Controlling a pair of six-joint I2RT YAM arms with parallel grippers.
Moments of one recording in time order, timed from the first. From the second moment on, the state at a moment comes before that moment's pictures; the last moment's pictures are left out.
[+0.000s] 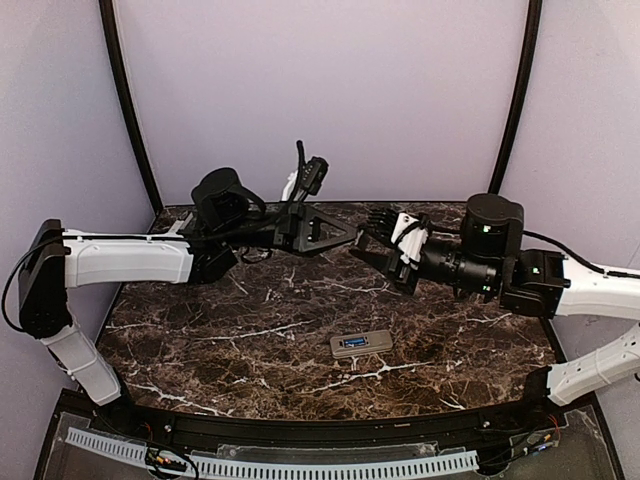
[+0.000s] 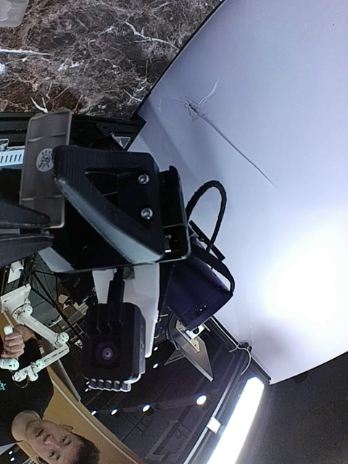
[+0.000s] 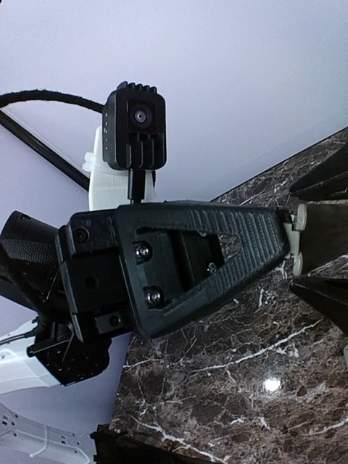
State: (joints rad) left arm -0.85 1.64 1.13 0.74 0.95 -1.04; right arm 1.11 1.10 0.91 0.07 0.05 -0.57
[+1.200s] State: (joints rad) left arm -0.84 1.41 0.75 -0.01 0.35 -0.21; right arm 0.85 1.19 0.94 -0.23 -0.19 -0.41
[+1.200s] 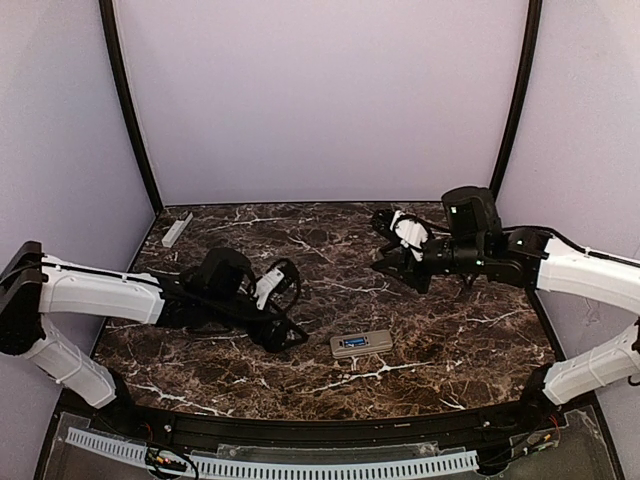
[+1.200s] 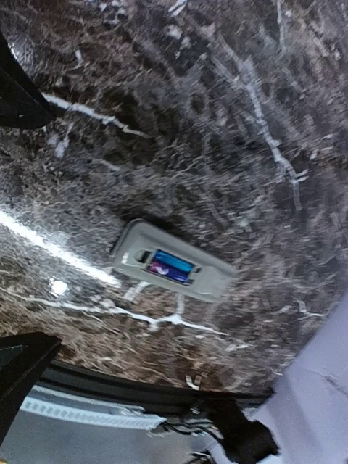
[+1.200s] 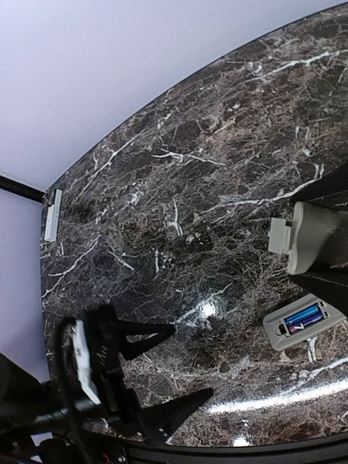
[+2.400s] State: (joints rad) left arm -1.05 1.89 0.95 0.17 -0.16 0.22; right arm 0.63 1.36 0.96 -0.33 -0.50 -0.16
